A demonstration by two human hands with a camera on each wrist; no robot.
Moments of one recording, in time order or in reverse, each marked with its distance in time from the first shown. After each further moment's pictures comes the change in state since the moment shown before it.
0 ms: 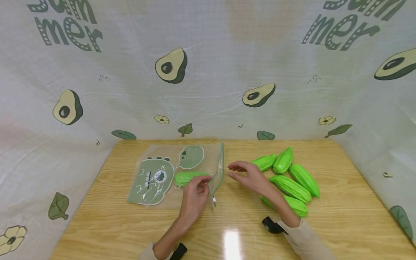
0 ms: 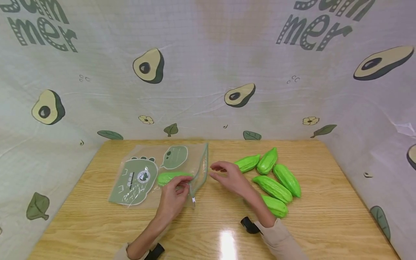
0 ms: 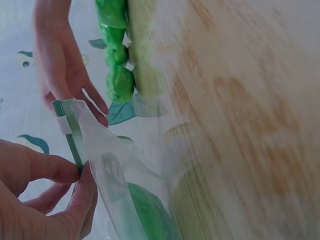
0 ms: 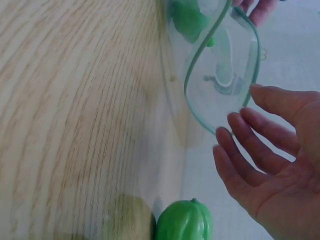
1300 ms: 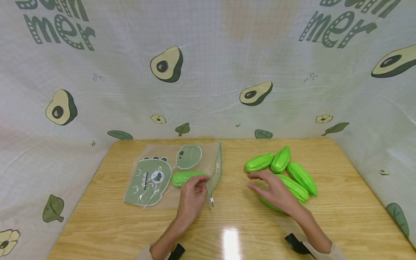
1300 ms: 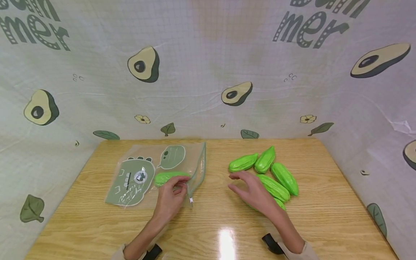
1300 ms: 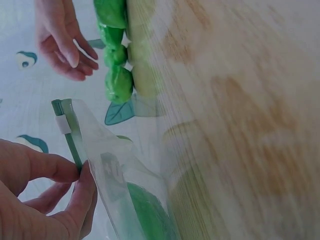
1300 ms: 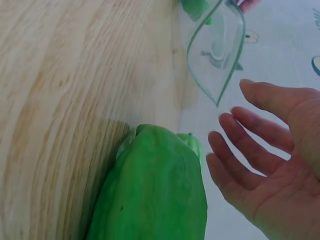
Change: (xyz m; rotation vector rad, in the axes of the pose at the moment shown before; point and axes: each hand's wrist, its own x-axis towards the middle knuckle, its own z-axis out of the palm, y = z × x) left_hand 0.000 -0.002 0.000 -0.028 0.000 -0.005; right_hand -0.067 0.001 -0.036 -0.232 0.085 -0.007
